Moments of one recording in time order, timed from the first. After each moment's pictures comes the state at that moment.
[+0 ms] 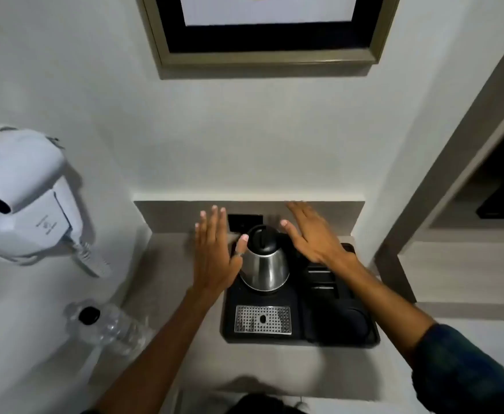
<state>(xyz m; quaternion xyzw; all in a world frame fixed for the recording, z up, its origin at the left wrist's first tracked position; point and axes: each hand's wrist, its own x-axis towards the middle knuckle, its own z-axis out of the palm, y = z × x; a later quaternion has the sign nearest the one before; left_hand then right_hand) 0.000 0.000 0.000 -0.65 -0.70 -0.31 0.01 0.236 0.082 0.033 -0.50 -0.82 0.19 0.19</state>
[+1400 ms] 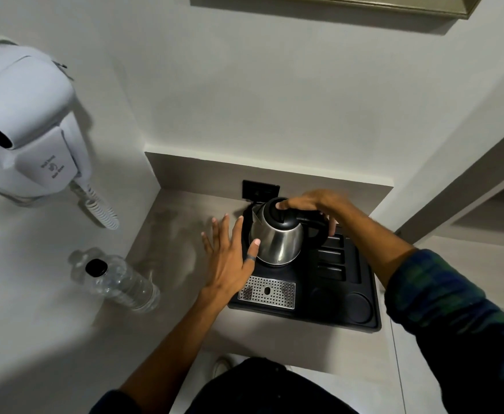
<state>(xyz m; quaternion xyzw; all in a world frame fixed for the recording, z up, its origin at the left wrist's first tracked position) 0.005 -0.039 -0.061 -0.60 -0.77 -0.19 -0.11 0.169 0.146 0.041 -0.65 -0.60 0.43 -0.18</state>
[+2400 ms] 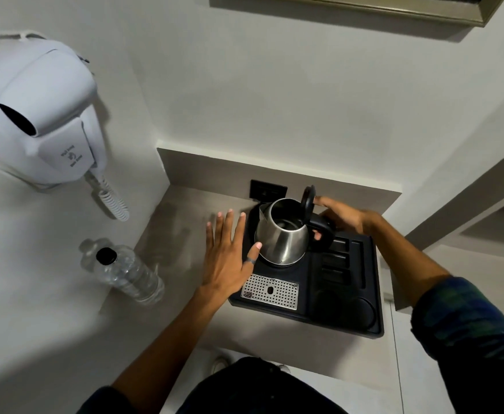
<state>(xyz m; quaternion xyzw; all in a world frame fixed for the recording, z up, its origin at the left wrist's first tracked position) -0.010 -0.053 -0.061 -0.63 -0.76 -0.14 -0.03 0.243 0.154 0.003 -0.49 -0.64 0.58 -0.07</state>
